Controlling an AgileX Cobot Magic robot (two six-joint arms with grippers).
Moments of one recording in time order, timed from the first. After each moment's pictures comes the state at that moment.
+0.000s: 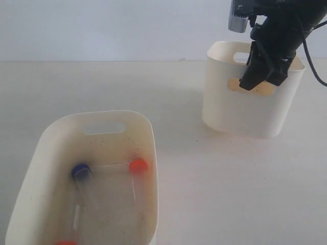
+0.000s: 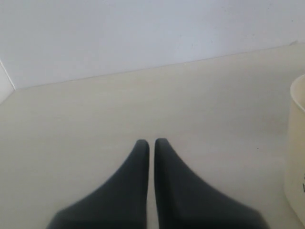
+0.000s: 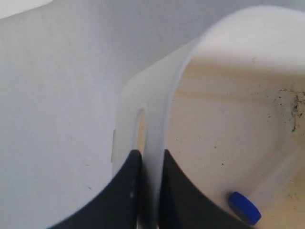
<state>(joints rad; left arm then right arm) -0.02 0.01 0.00 0.18 0.28 -0.02 0.08 1.80 -1.54 0.36 1.23 -1.26</state>
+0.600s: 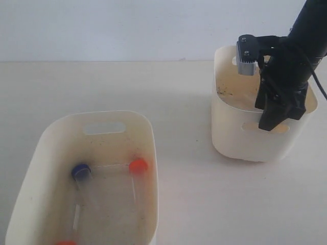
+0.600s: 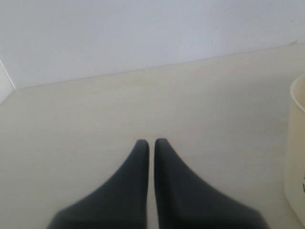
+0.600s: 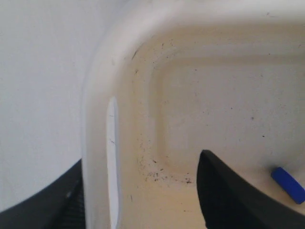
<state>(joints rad) -0.02 0.01 0.00 0.18 0.28 -0.02 0.08 1.80 -1.38 0.24 1.21 -1.30</state>
